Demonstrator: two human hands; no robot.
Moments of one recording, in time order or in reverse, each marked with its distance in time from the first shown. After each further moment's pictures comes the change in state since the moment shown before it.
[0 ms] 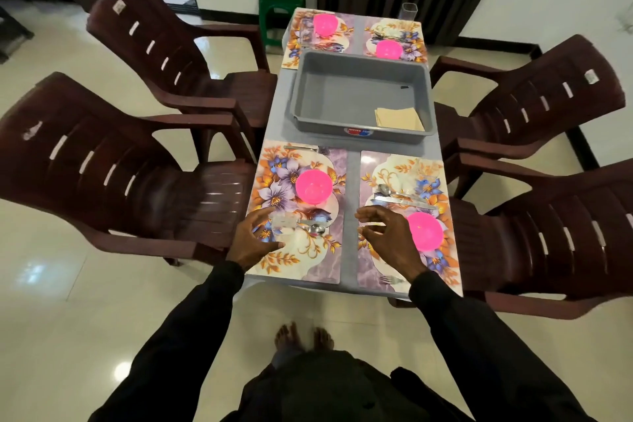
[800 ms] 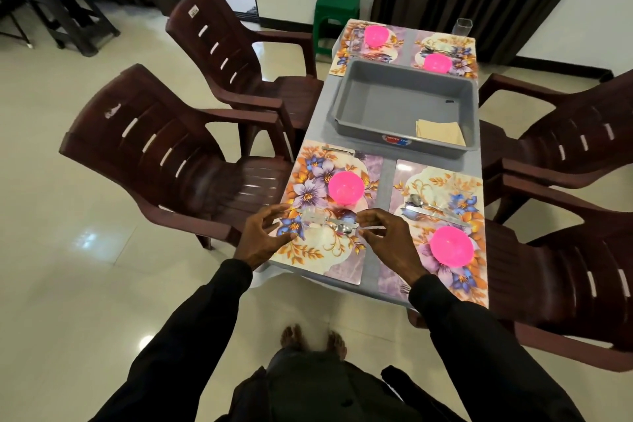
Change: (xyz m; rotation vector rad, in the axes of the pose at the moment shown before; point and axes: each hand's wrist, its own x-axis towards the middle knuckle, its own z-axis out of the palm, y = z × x) left_hand -0.059 0.037 -0.027 0.146 0.122 0.025; right_hand -0.003 -0.025 0.034 0.000 -0.165 -0.068
